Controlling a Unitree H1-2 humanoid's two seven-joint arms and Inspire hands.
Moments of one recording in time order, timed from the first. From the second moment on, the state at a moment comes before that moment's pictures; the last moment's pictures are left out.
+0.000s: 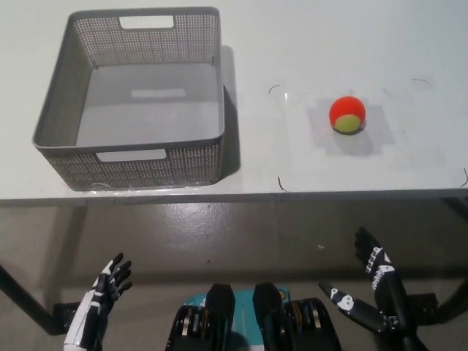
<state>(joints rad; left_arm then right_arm) 0.01 0.17 0.03 0.29 -0.09 -0.32 -0.16 0.00 -0.04 0.06 0.20 0.01 -0.36 0.03</state>
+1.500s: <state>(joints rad) 0.01 0.17 0.00 0.32 -0.09 -0.33 -0.23 -0.96 -0.44 0.33 0.37 -0.44 0.31 0.37</state>
